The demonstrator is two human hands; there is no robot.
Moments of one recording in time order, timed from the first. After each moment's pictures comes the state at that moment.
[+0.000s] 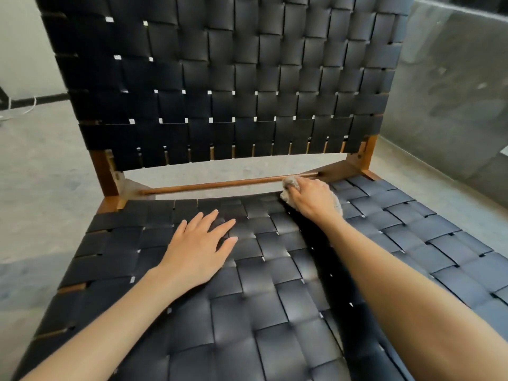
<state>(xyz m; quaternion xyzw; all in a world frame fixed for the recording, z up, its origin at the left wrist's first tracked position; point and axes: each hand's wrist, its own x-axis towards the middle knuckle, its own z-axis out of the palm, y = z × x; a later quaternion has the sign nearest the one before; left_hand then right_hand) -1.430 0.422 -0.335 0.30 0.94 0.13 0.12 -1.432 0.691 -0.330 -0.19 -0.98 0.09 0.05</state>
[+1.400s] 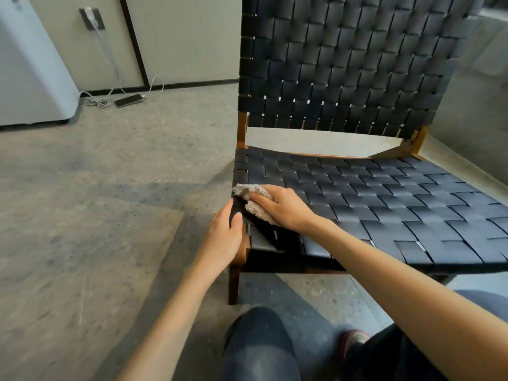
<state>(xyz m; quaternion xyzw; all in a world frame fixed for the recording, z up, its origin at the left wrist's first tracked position) -1.212 0.222 -0.277 0.01 0.86 0.50 0.09 -1.240 0.381 -0.249 0.09 -0.92 0.38 -0.03</state>
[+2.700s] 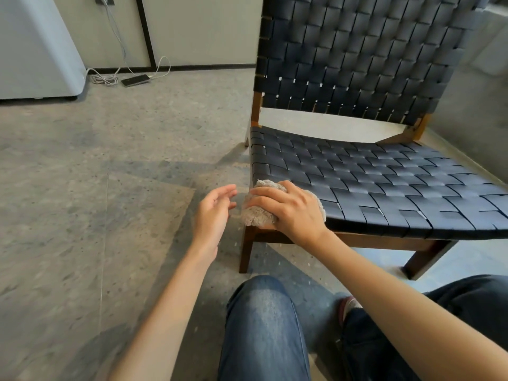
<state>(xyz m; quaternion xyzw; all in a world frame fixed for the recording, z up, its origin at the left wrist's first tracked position) -1.167 0.168 -0.268 -0.08 0.69 0.72 0.05 -1.160 0.338 -0.263 0.30 -0.92 0.02 0.24</state>
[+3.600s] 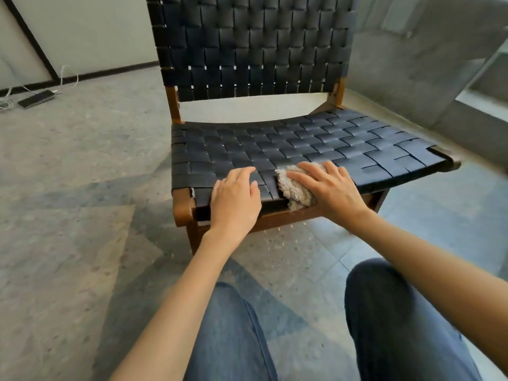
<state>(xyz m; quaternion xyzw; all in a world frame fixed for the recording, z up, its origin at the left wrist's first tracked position) -1.160 0.313 -0.261 0.22 0.91 0.34 -0.02 -1.096 0.518 -0.260 0.02 -0.99 -0.09 0.07</state>
